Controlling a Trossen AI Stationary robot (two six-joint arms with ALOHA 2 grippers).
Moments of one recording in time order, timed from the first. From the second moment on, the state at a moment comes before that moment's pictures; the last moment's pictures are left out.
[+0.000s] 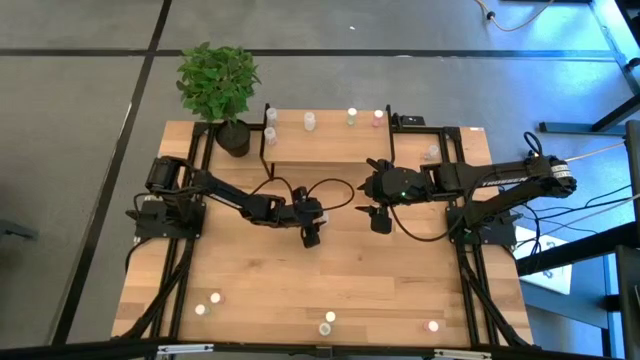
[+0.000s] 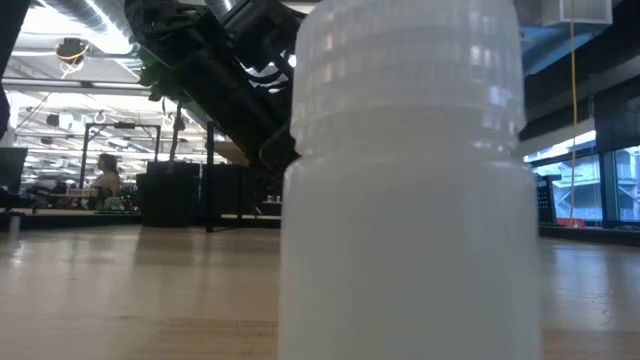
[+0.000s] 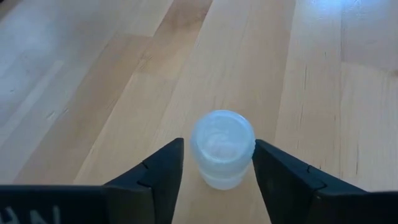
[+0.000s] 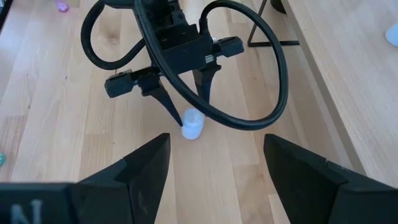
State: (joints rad) left arm -0.08 1.80 0.89 0.16 -0.35 -0.23; right arm 0.09 1.28 1.13 -0.58 0.20 0.10
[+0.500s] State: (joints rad) left arm -0.08 1.80 0.89 0.16 -0.34 -0.23; right arm 0.09 1.28 1.13 -0.58 0.20 0.10
